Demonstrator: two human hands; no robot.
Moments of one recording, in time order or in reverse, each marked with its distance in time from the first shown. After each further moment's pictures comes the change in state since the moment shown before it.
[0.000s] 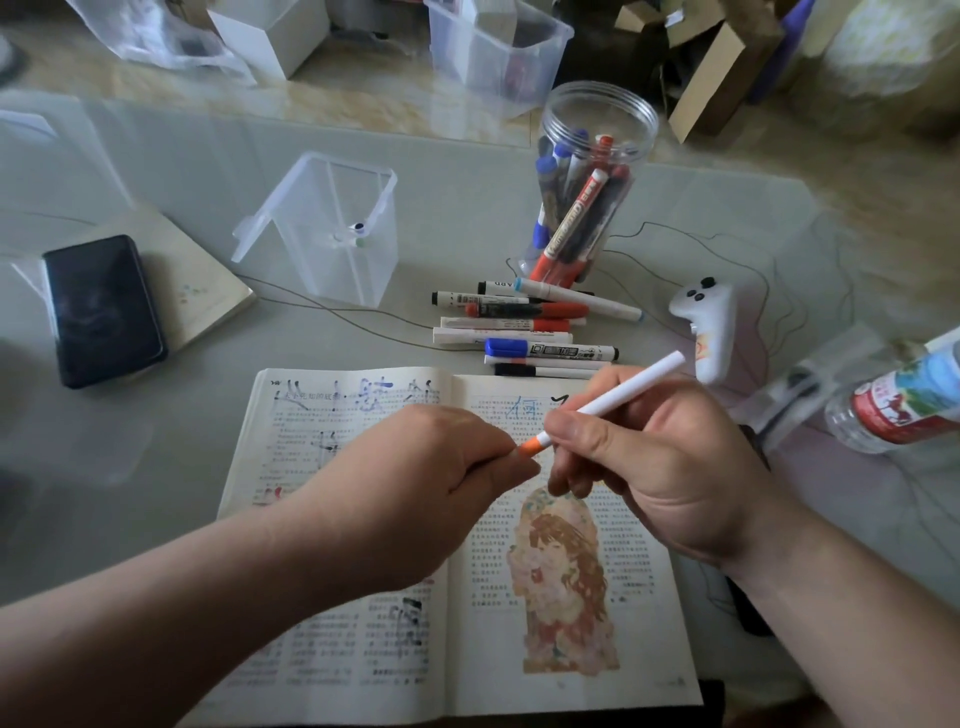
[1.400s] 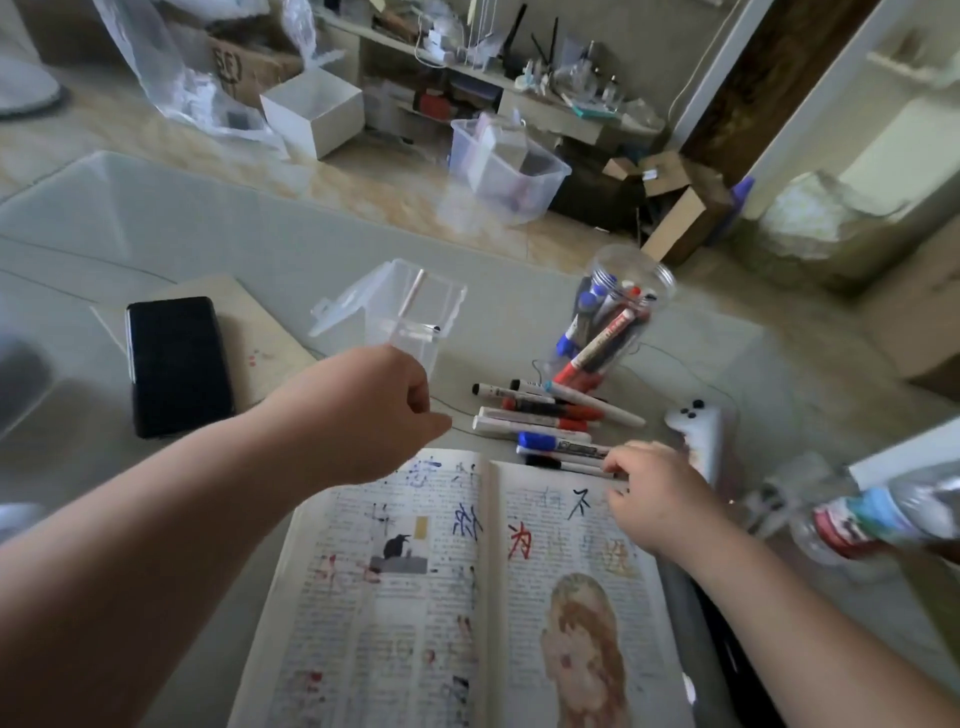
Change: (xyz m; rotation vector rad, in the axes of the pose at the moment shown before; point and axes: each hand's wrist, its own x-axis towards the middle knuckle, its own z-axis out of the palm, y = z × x) left_hand 0.001 -0.043 -0.119 0.215 0.139 -0.433; right_hand 0.071 0.025 -0.029 -1.523 0.161 0.159
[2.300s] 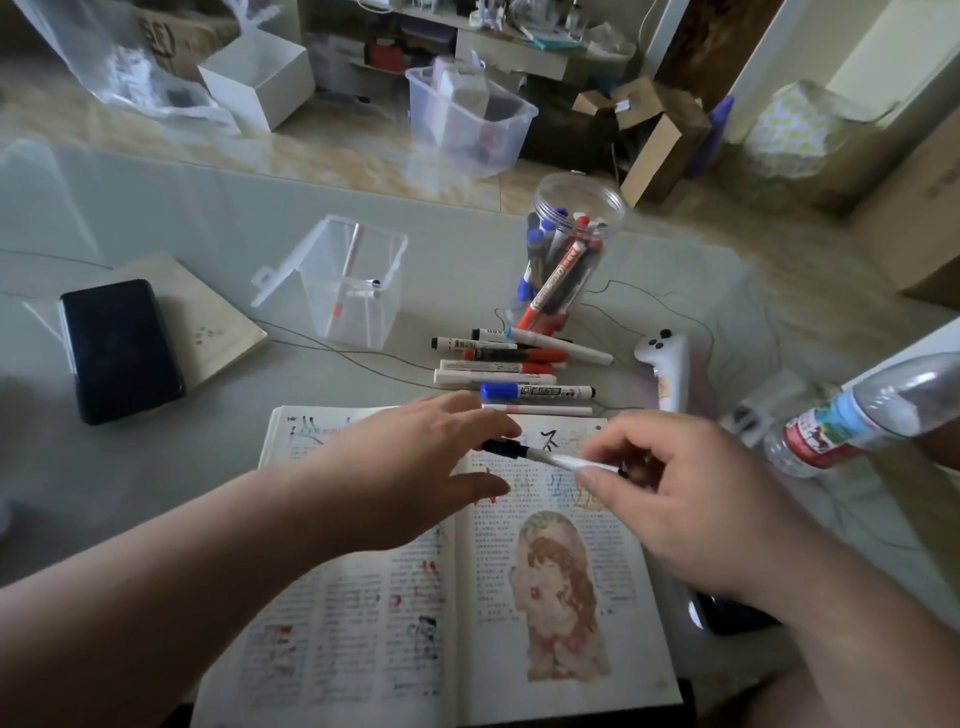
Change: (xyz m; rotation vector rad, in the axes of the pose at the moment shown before) left_hand -0.021 0.045 0.067 0.031 -0.229 0.488; right_hand -0.109 -0.016 -0.063 0.530 0.140 -0.196
